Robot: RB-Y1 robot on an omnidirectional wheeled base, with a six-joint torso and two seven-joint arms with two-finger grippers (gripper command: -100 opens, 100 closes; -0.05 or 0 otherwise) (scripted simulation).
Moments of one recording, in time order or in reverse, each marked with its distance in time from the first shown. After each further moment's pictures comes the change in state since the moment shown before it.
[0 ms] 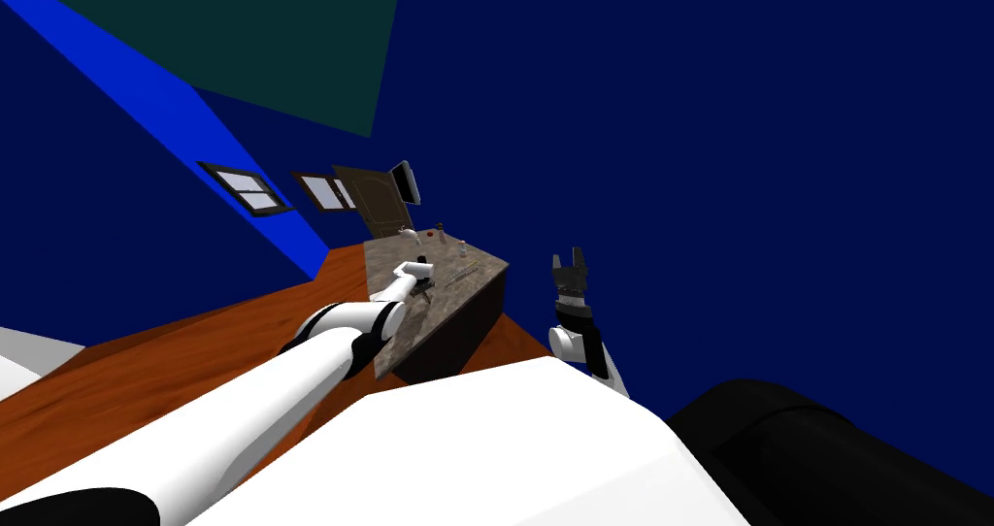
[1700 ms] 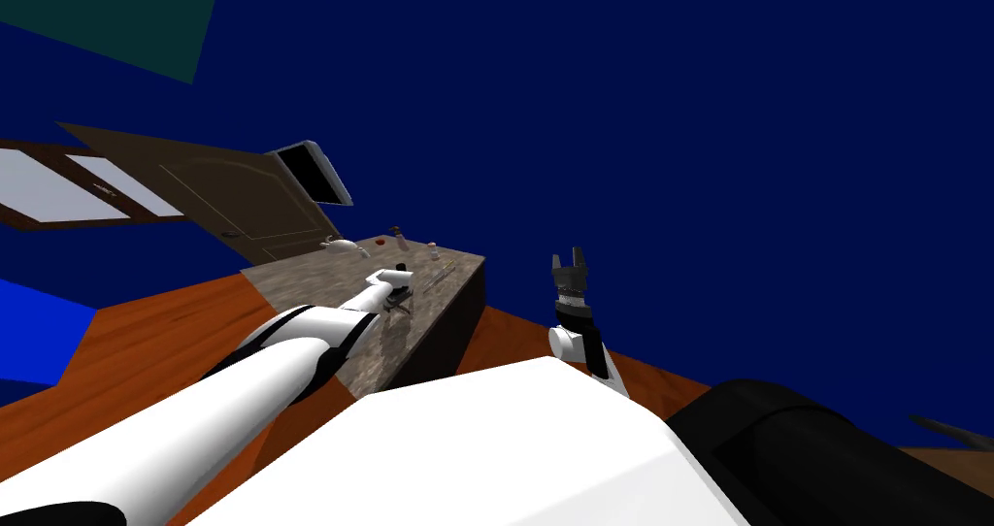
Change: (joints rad) left arm 0.071 0.204 -0.290 0.061 0.290 -0.019 0.269; right arm 0.000 0.000 0.000 0.000 0.000 0.000 0.000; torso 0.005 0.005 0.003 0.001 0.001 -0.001
